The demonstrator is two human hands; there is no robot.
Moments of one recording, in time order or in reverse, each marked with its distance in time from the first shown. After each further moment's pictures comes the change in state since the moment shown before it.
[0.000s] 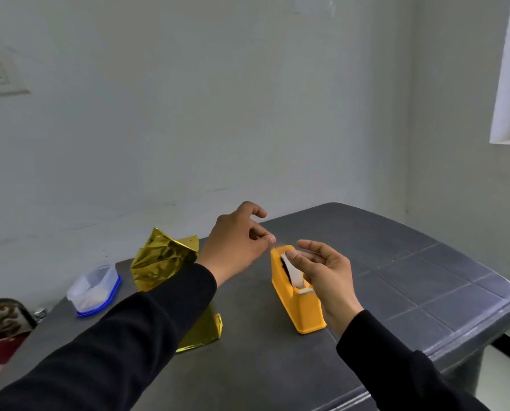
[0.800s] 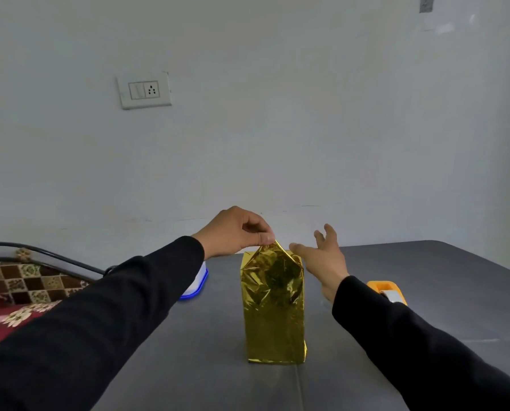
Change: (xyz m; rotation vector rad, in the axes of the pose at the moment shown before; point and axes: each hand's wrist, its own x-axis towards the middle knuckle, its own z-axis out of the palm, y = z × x) left_hand -0.013 -0.119 -0.155 -0.019 -0.104 -0.154; right_hand 0.054 0.015 0.183 -0.238 -0.290 0.012
